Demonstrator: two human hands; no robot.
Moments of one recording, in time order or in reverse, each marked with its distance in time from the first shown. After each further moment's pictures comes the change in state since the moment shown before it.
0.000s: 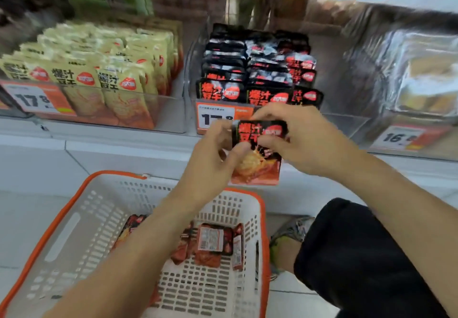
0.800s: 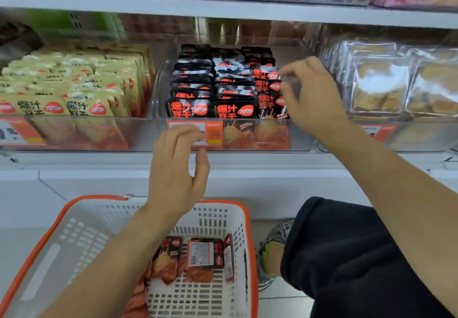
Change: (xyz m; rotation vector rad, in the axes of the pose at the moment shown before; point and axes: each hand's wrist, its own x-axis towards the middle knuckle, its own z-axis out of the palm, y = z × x) left_hand 0.011 -0.013 -0.003 0.542 0.275 0.551; right_hand 0.027 0.085 -0.045 -0.181 0.563 0.050
